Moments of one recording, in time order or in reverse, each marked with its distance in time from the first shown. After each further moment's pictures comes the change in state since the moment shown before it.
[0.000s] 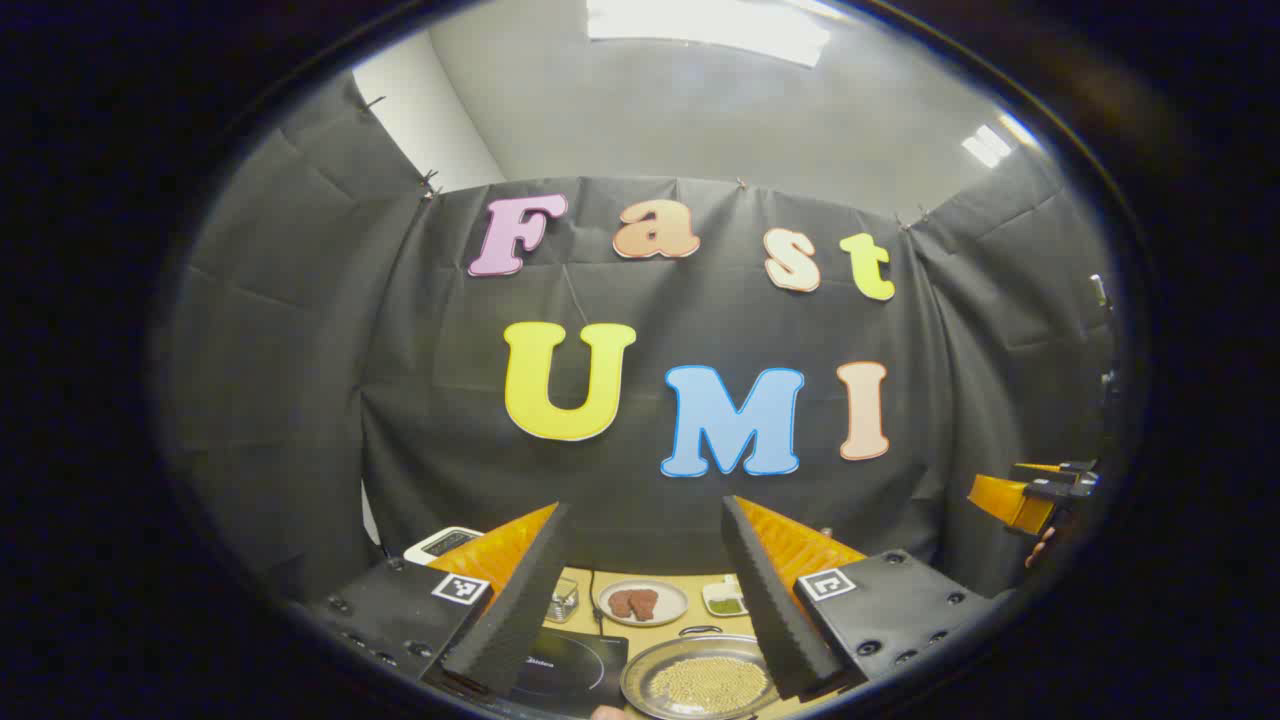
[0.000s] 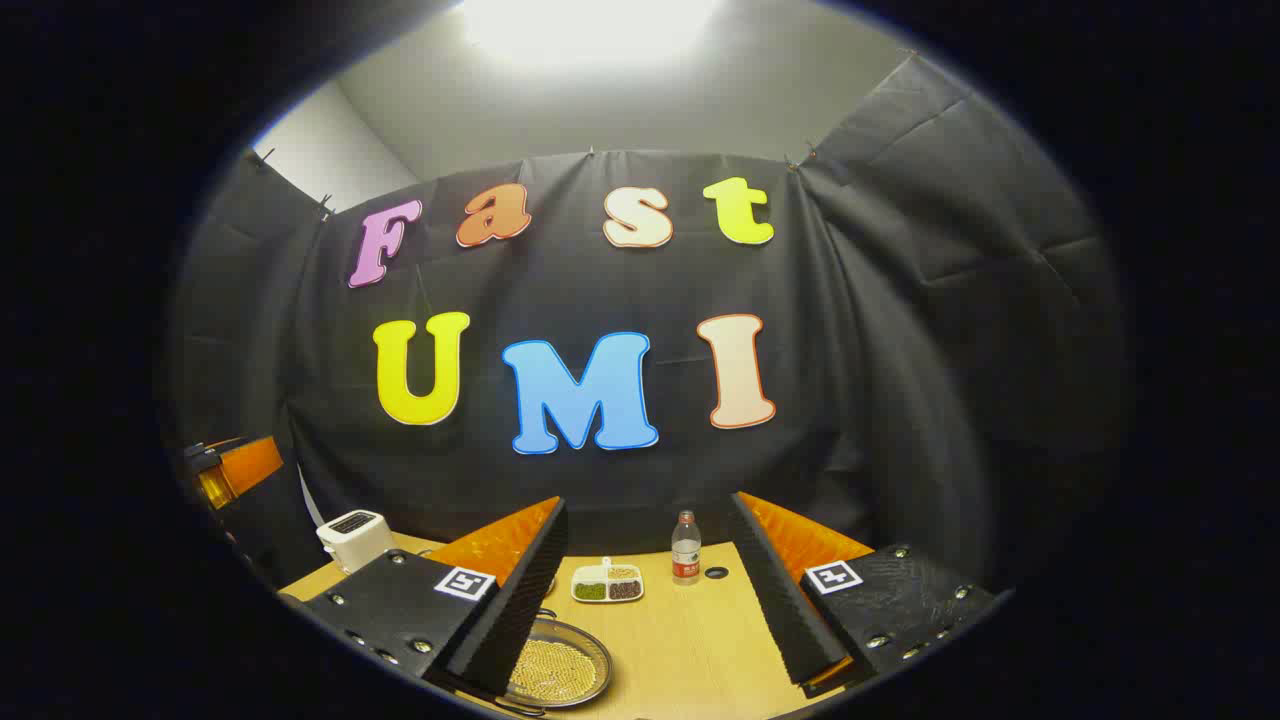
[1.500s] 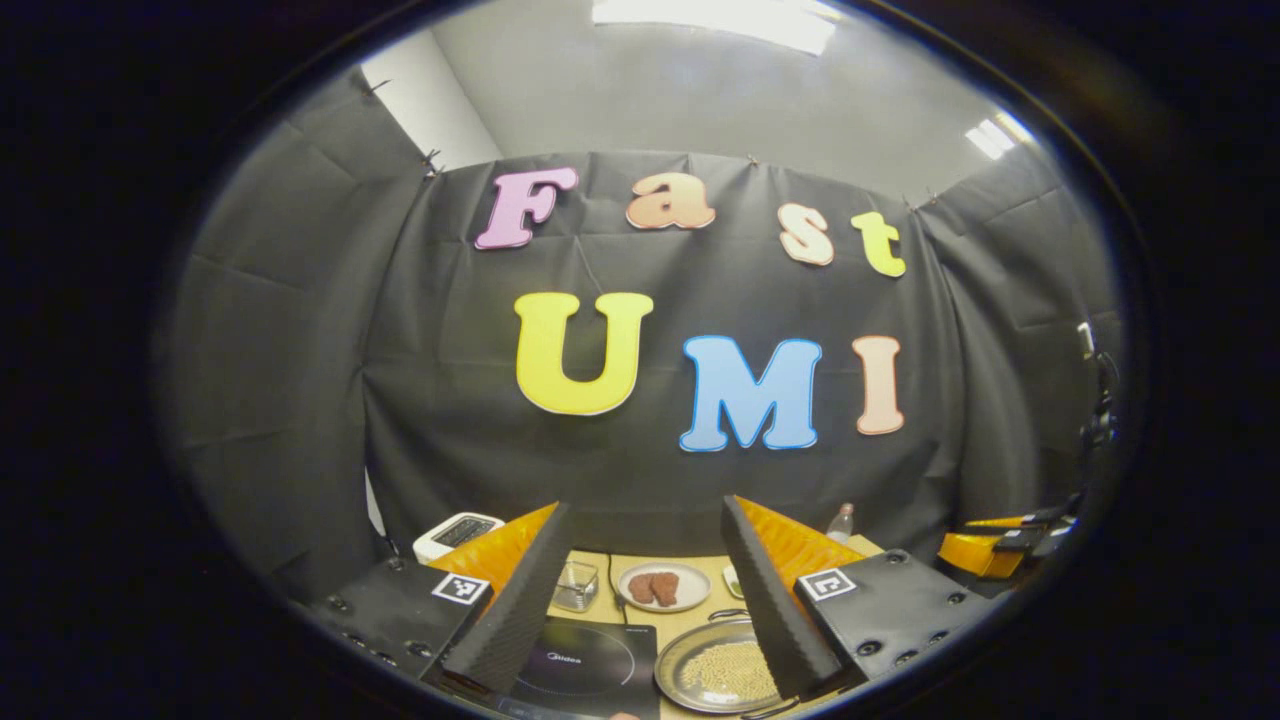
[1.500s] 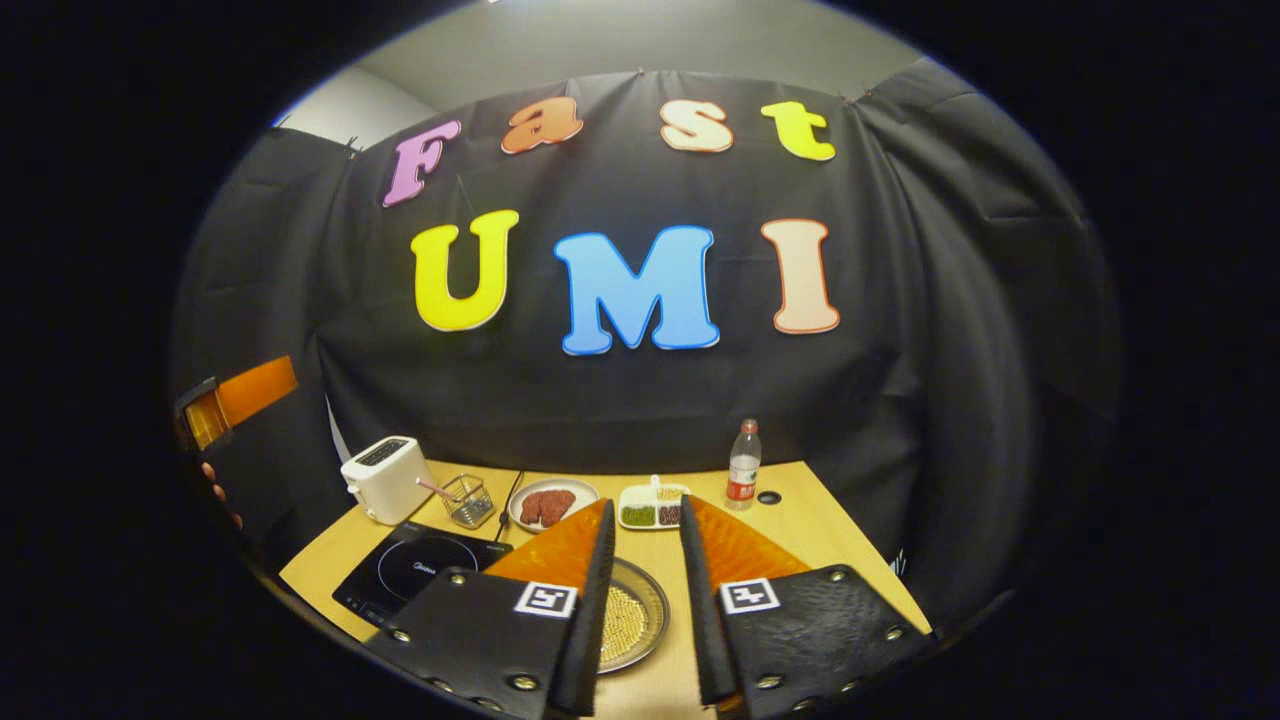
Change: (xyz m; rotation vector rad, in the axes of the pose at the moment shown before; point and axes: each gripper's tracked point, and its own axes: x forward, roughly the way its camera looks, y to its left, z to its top) left arm 0.021 0.061 -0.045 -0.006 0.070 -0.012; right arm 0.003 0.080 -0.118 -0.035 0.312 0.099
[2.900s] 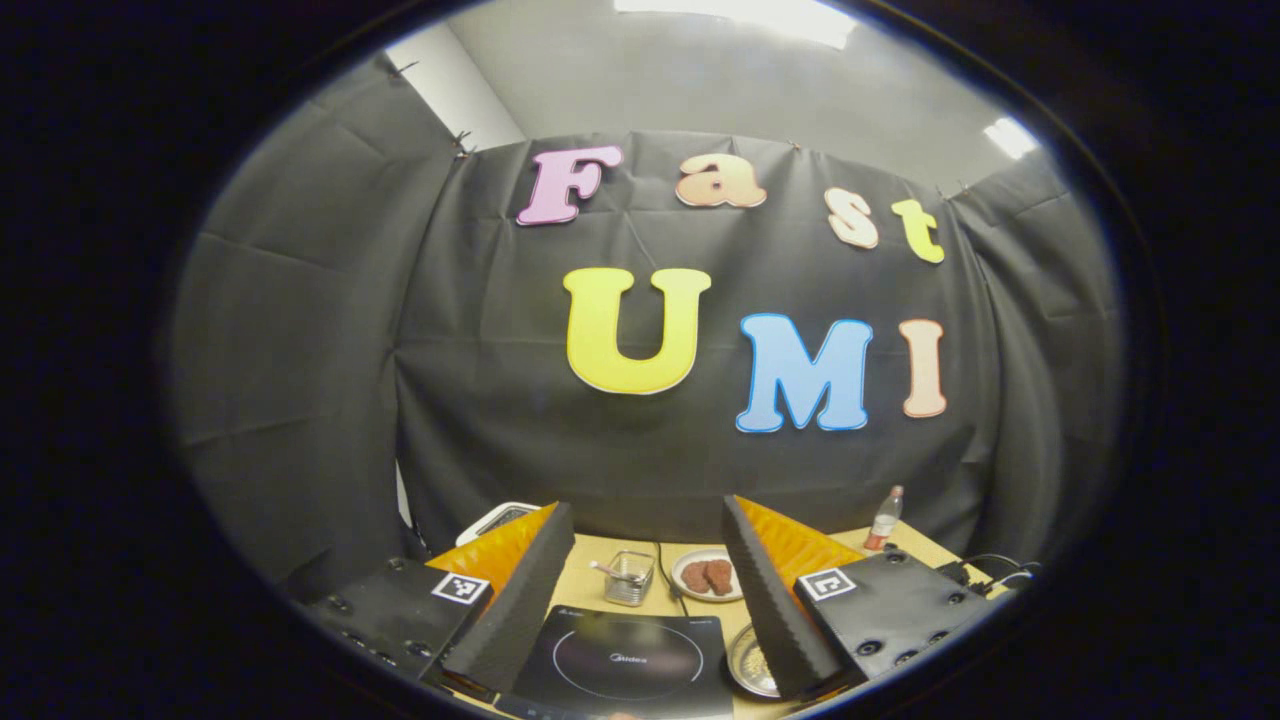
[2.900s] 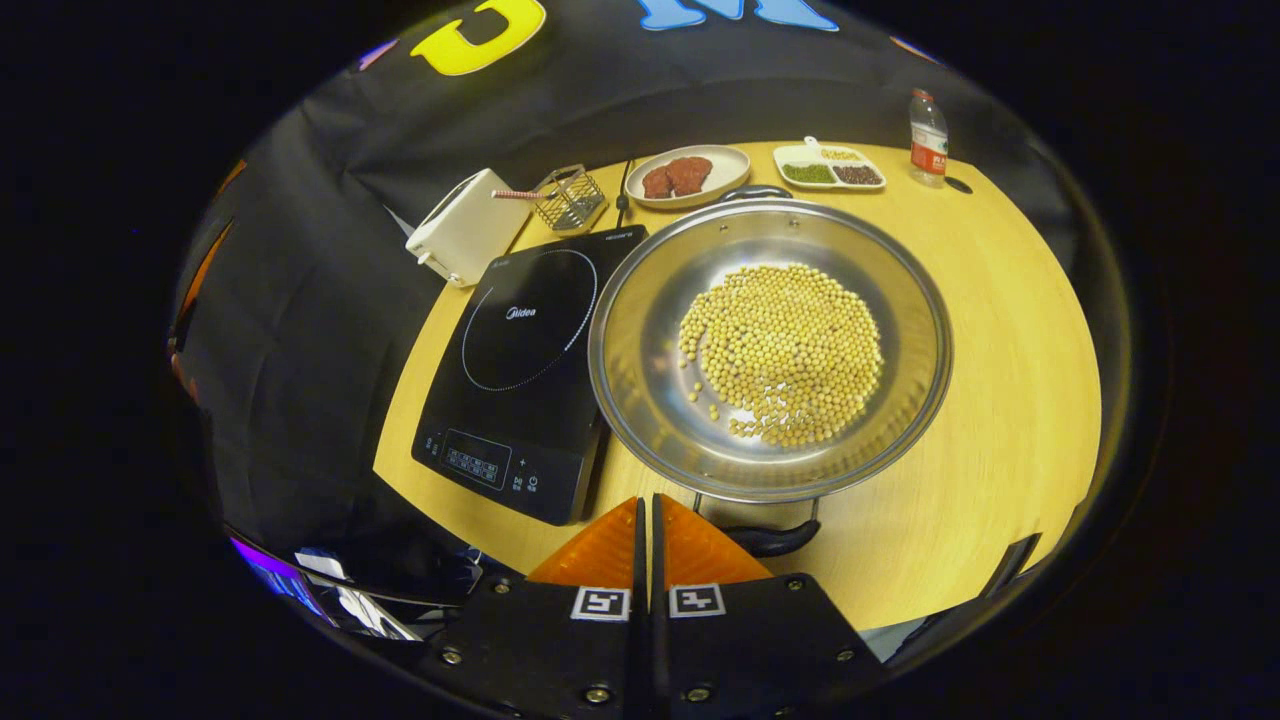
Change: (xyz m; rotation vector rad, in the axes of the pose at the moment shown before) left arm 0.022 0.106 -0.028 0.004 0.040 0.064; right arm 0.002 0.153 -0.259 0.136 0.891 0.355
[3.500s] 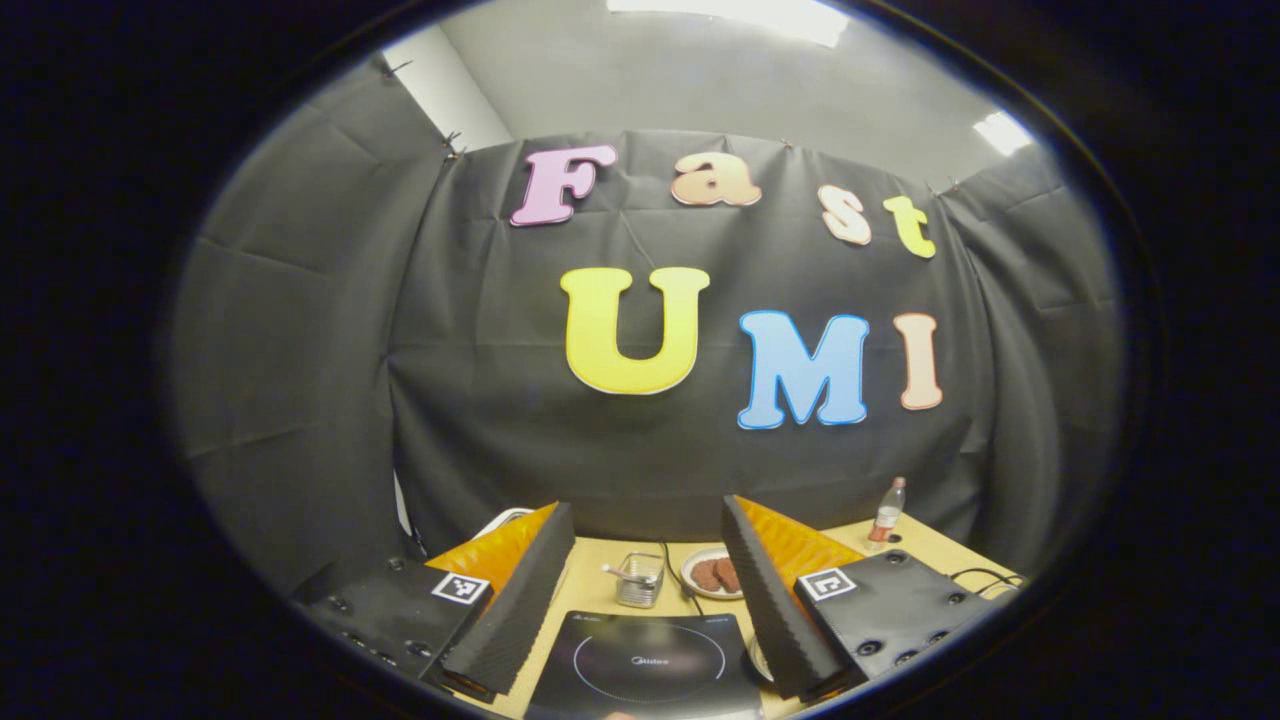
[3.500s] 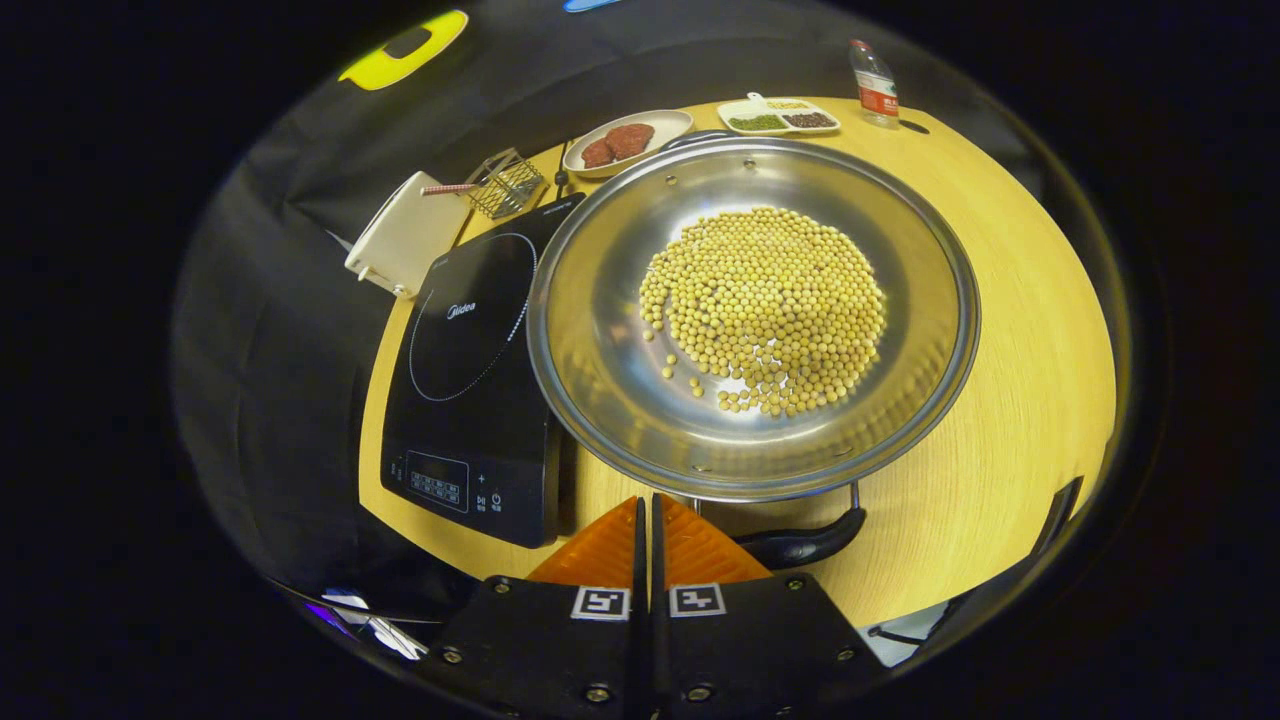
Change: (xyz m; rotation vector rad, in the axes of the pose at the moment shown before) left arm 0.005 0.023 0.000 0.022 -0.002 -0.037; right arm 0.041 -0.018 -0.012 0.160 0.017 -0.070
